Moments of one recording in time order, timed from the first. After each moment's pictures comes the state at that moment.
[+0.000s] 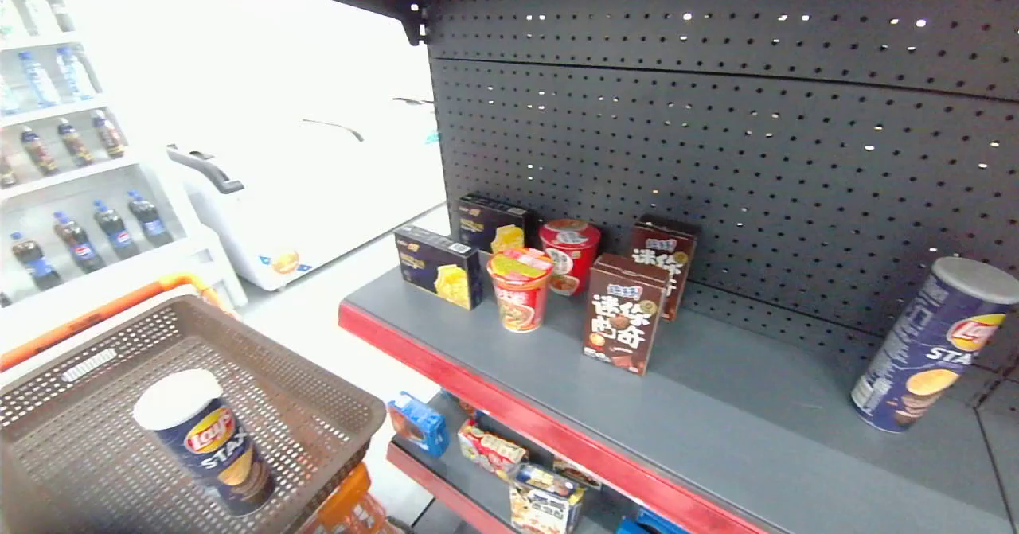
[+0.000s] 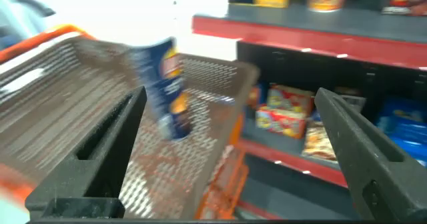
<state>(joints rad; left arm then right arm) 0.00 0.00 0.00 0.00 -0.08 0.06 0.00 0.00 0.00 0.00 -0.03 -0.01</state>
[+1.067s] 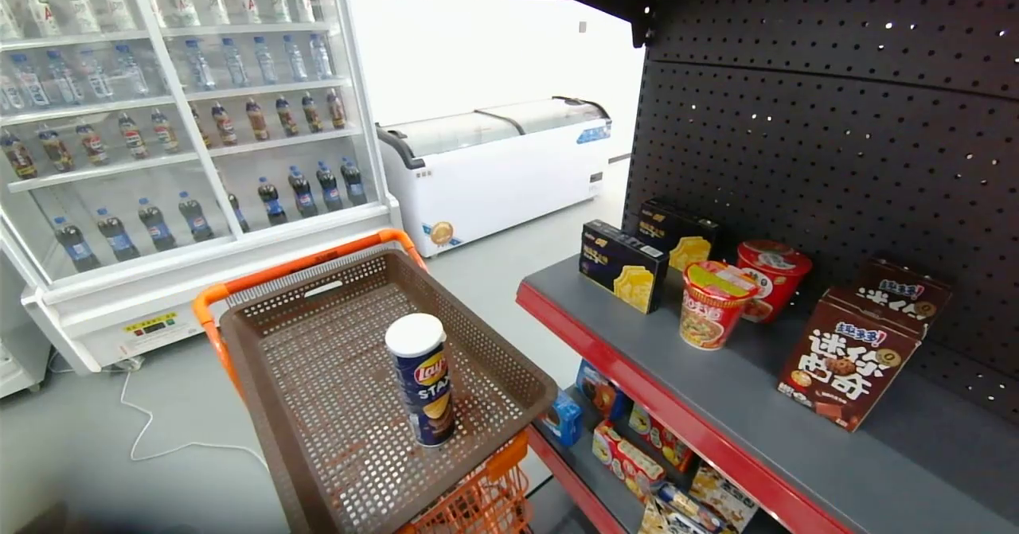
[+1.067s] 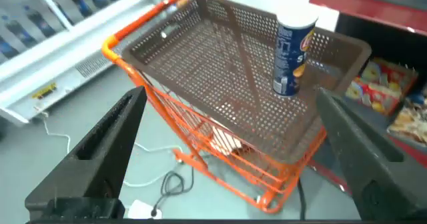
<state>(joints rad) -0.01 0.56 -0.53 0.19 -0.07 0.16 0.00 0.00 0.00 0.00 -0.04 0.00</state>
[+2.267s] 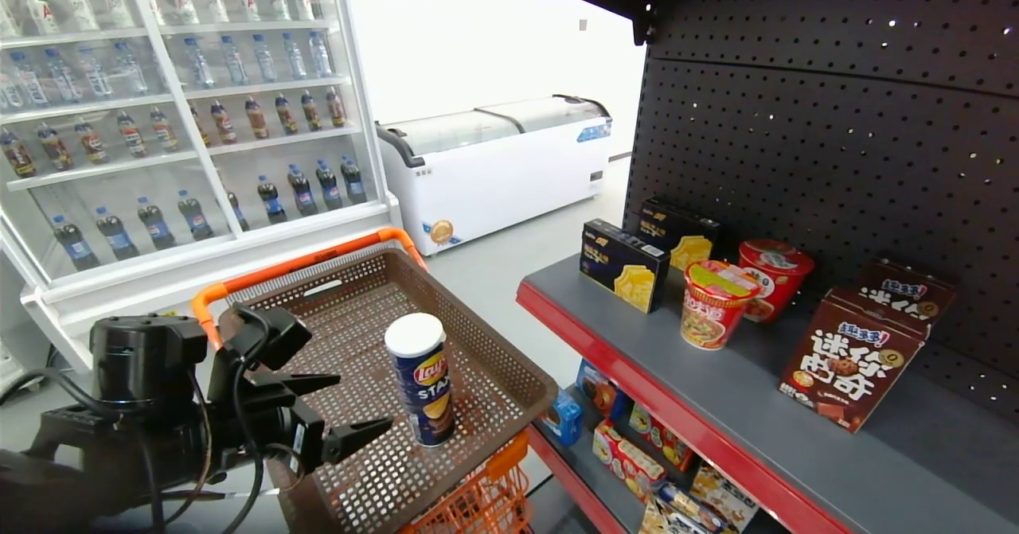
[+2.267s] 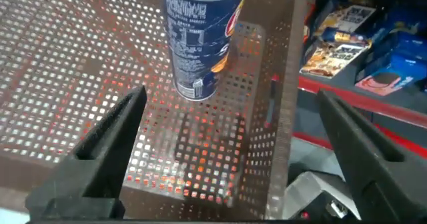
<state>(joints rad) -0.10 1.69 -0.40 -0.71 -0.46 0.18 0.00 0.00 0.00 0.00 -0.04 0.00</state>
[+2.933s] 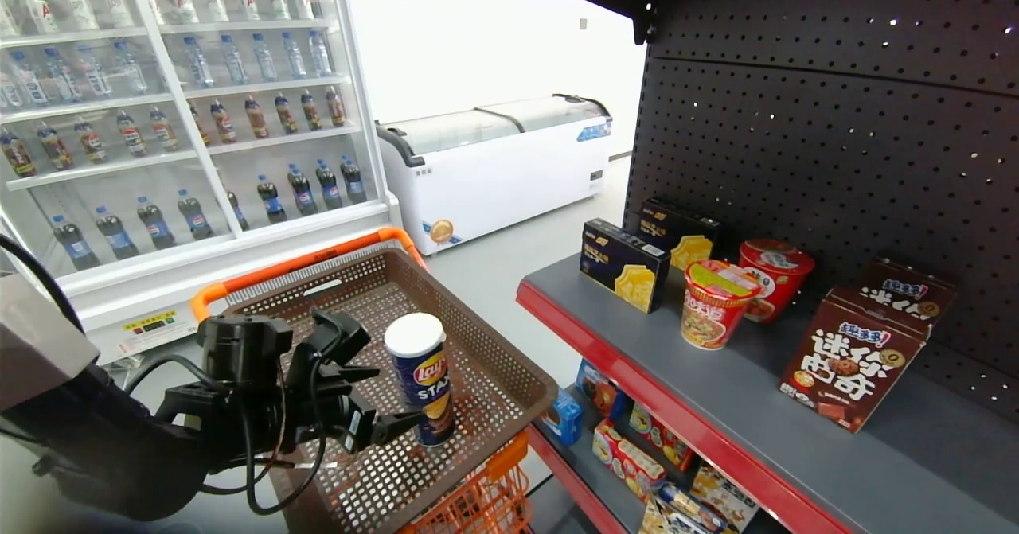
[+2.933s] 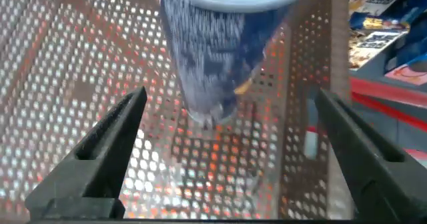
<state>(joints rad) -0.14 1.98 -0.53 -0.85 -0.45 0.27 0.00 0.00 0.00 0.00 -0.04 0.00</state>
